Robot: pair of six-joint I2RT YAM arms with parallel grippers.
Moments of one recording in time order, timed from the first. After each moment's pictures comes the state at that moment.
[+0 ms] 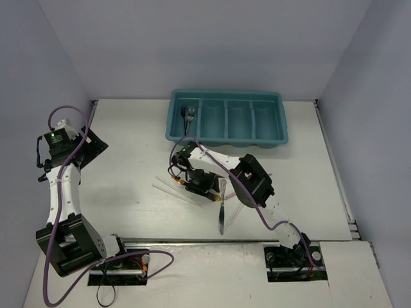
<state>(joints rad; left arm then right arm) 0.43 1.24 1.03 -0.49 0.31 -0.38 0.91 2.39 1.91 -1.34 0.06 -0.16</state>
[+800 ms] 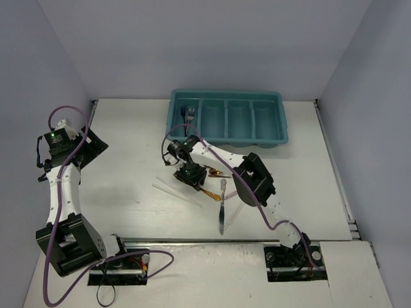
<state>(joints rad) 0.43 1.24 1.03 -0.49 0.31 -0.38 0.88 2.38 1.99 -1.13 -0.03 -0.12</state>
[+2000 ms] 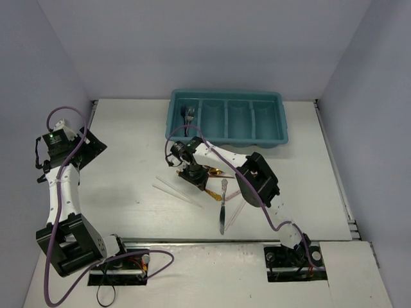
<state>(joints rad) 0.45 1.24 1.02 -0.49 0.31 -0.38 0.88 2.34 1.87 -1.09 -0.02 -0.10</state>
